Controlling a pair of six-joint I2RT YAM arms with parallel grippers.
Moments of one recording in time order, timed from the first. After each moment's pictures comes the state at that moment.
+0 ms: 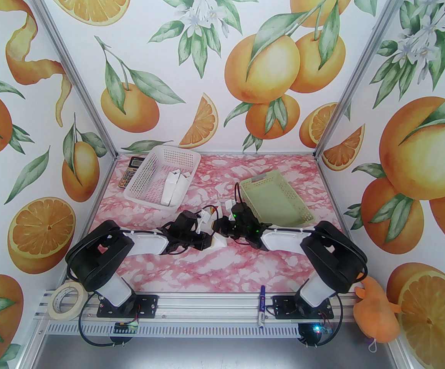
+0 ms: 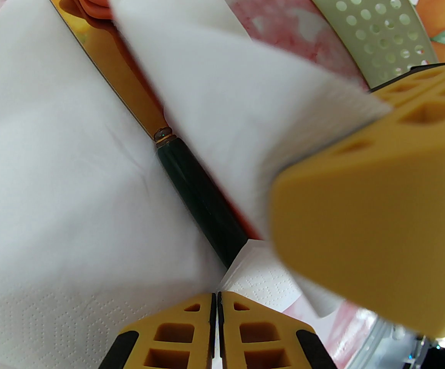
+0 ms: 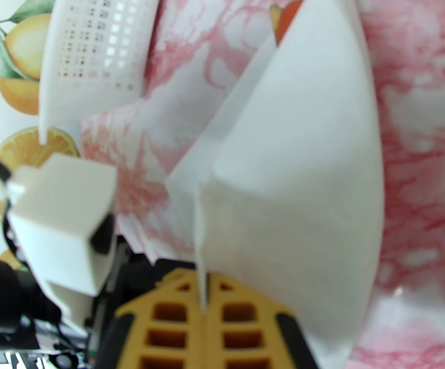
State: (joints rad) left arm -0.71 1.65 0.58 0.21 0.38 -0.47; right arm 0.71 1.66 0.67 0.35 -0.35 1.03
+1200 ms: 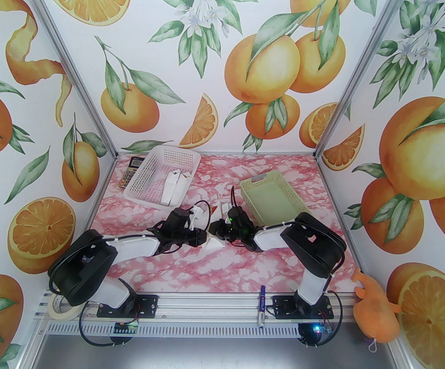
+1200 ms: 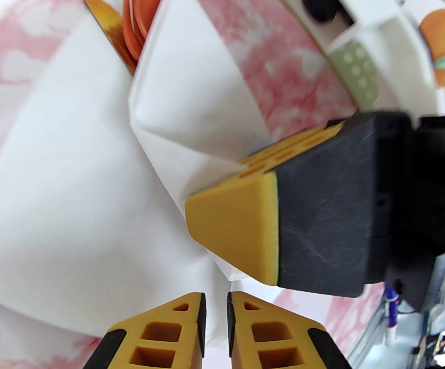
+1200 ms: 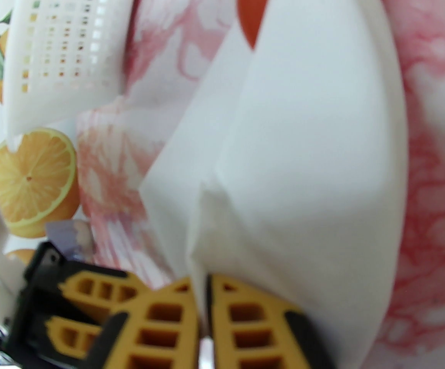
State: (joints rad) left arm -0.63 1.48 0.54 0.15 0.36 -0.49; right arm 0.72 1.81 0.66 0.53 -0.37 1.07
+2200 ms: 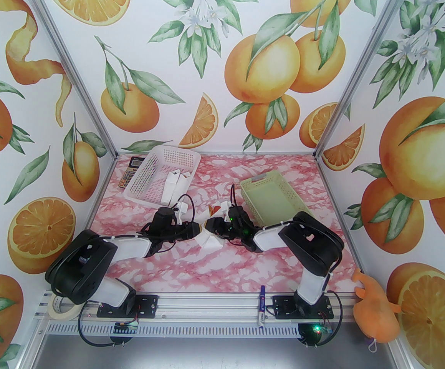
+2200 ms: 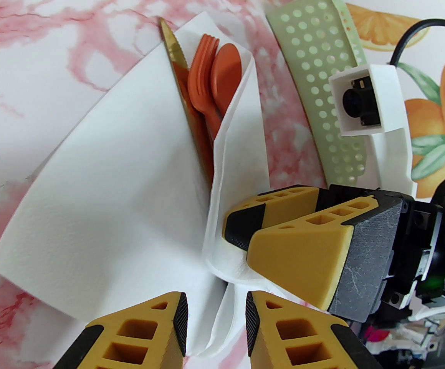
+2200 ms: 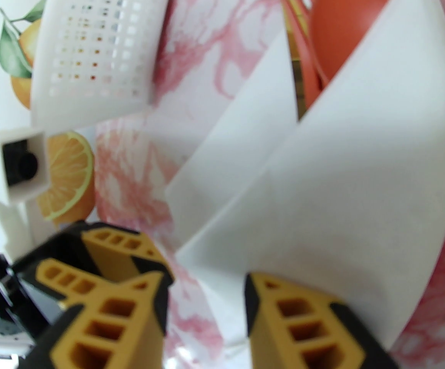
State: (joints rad) left arm -0.49 1.53 0.43 0.45 0.52 -0.76; right arm 0.72 1.83 0.65 0.63 -0.38 1.08
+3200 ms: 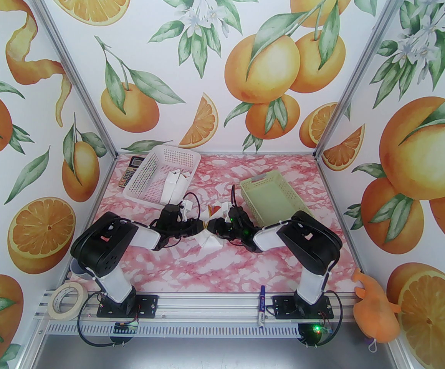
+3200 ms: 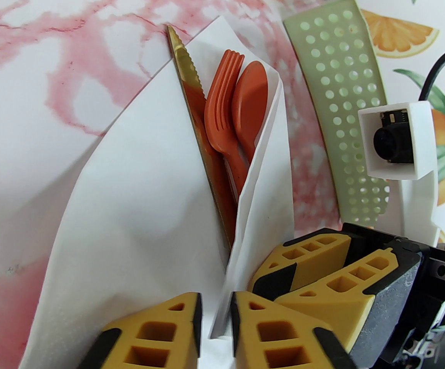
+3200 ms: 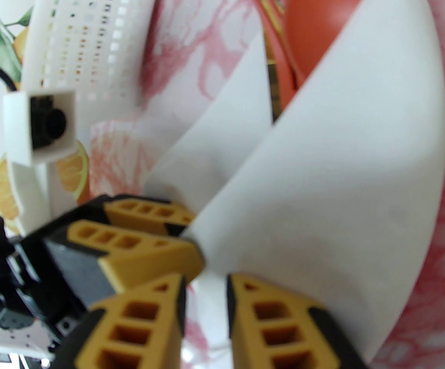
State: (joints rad) left arm -0.48 1.75 0.51 0.59 0.53 -0.77; right arm 0.72 1.85 0.65 0.63 -0.37 1.08
